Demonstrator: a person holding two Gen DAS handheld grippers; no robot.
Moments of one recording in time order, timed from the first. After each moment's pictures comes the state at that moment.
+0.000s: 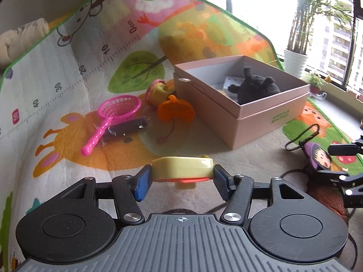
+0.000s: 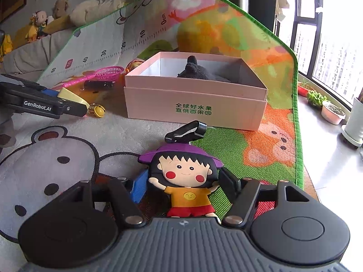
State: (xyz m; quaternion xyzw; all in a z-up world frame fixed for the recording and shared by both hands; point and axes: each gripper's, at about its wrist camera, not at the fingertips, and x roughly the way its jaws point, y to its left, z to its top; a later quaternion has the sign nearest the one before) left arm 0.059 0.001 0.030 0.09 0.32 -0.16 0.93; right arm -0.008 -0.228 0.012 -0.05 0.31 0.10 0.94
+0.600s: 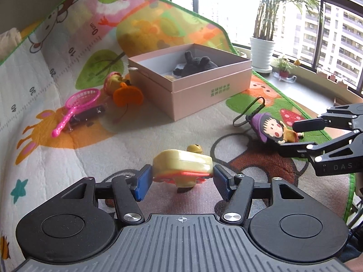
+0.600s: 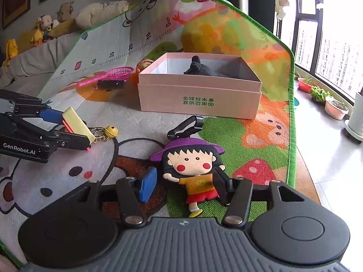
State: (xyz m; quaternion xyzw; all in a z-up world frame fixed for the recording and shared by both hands) left arm -0.003 -0.020 0.025 0.11 0.33 -0.22 0.91; right arm -0.050 -0.237 0.020 -0.03 0.32 0.11 0.94
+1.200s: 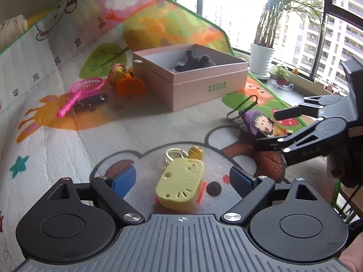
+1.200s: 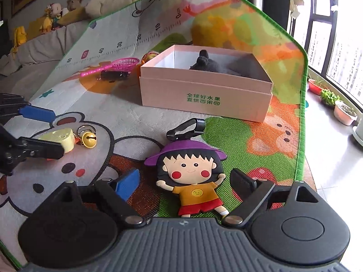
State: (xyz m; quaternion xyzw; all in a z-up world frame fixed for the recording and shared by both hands) left arm -0.028 -0.004 0.023 0.08 0.34 -0.23 0.91; right arm -0.013 -0.234 0.012 -0.07 0.34 0.14 0.92
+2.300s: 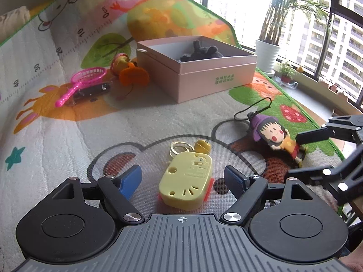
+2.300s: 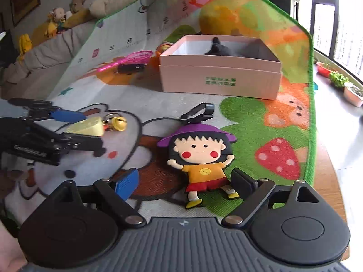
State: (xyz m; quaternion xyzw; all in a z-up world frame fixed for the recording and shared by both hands) left arm -0.014 -0.004 0.012 0.07 0.35 -0.21 0.91; right arm -0.067 -0.224 0.021 -0.01 0.36 0.21 0.91
